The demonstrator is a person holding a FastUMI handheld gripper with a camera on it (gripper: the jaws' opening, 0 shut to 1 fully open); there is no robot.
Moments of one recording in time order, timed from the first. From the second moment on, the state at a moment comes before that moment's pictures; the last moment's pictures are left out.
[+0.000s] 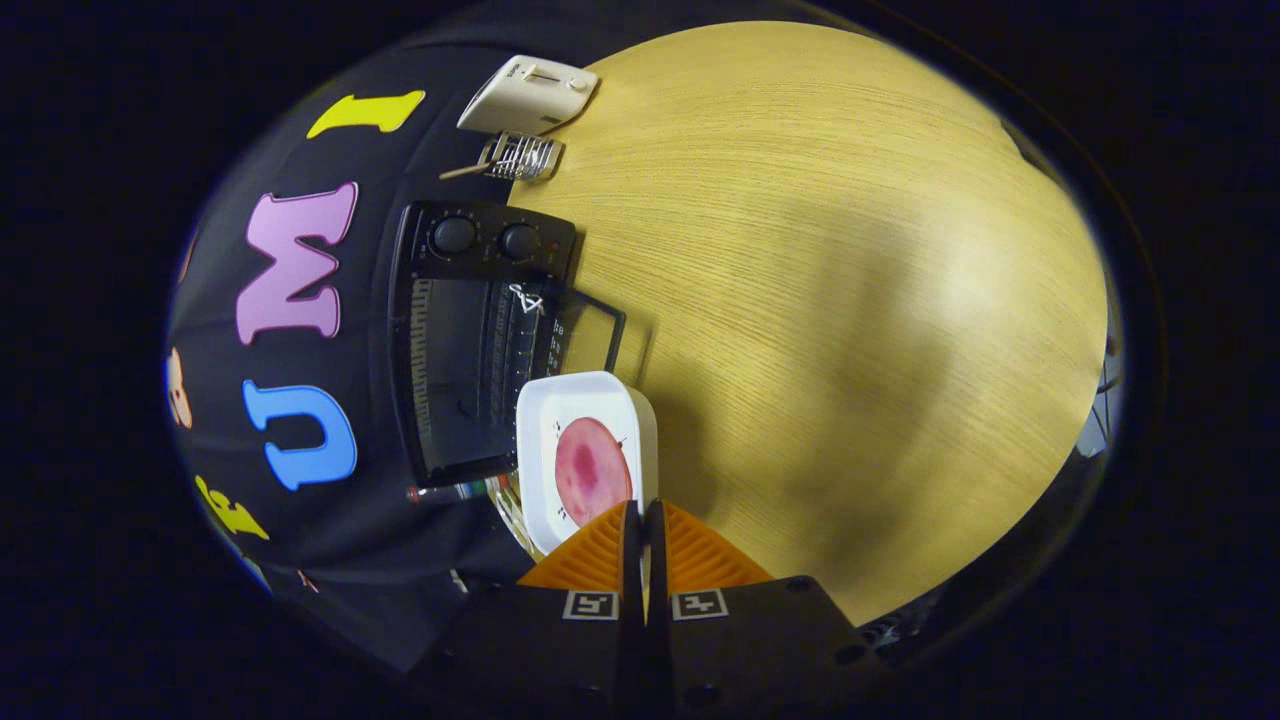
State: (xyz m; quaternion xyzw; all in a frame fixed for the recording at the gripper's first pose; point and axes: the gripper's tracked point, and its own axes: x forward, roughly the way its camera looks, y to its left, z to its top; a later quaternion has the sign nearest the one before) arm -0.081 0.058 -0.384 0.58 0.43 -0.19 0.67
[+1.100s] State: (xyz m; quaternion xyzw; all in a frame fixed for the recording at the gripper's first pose) arm 0.138 0.118 -0.416 0.66 0.29 -0.29 0.63
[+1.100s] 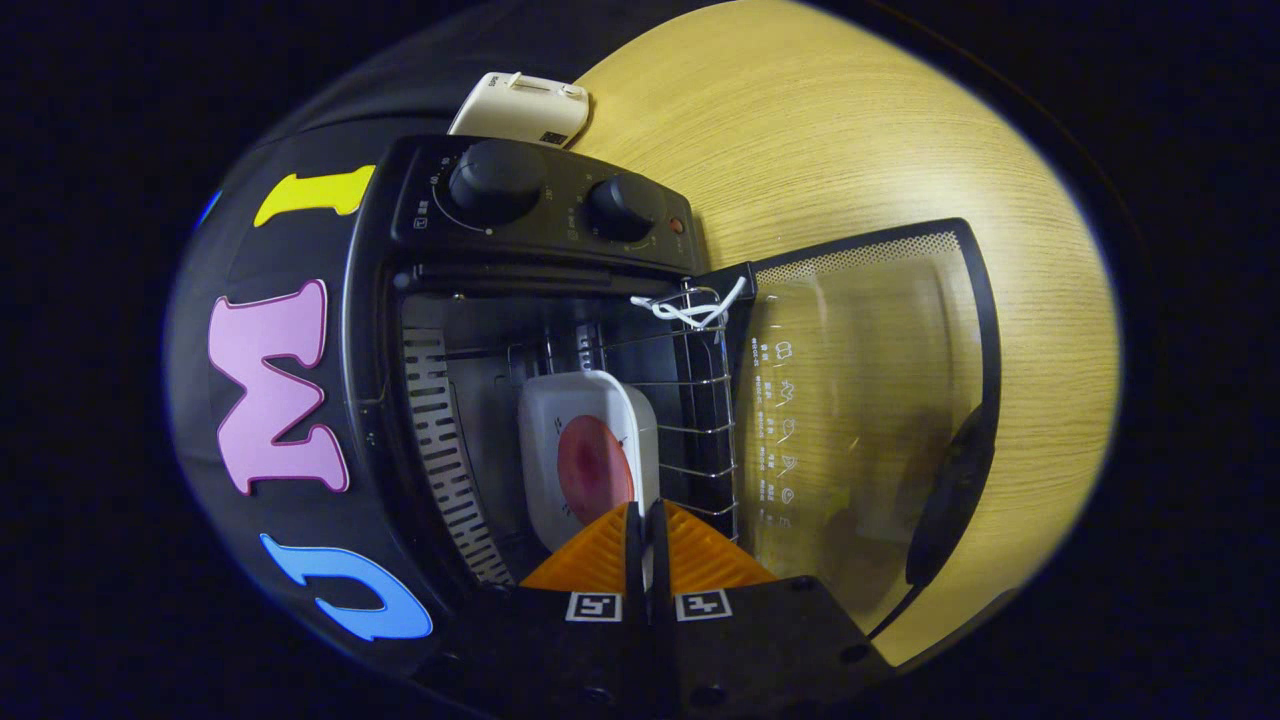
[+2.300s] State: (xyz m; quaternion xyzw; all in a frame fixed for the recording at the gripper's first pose) arm 0.034 0.158 -0.324 0.41 0.35 0.04 0.84
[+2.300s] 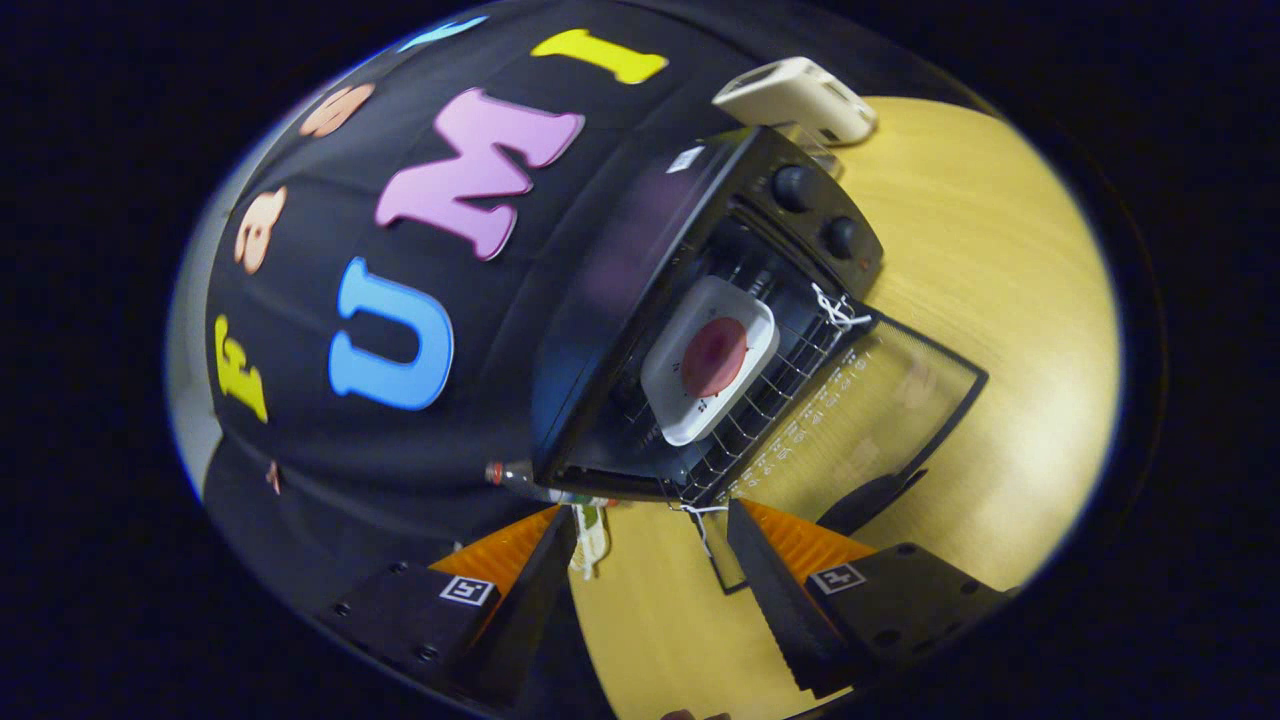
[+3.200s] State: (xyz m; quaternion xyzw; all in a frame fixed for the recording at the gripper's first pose) arm -0.030 0.122 -0.449 0.01 0.51 0.03 0.86
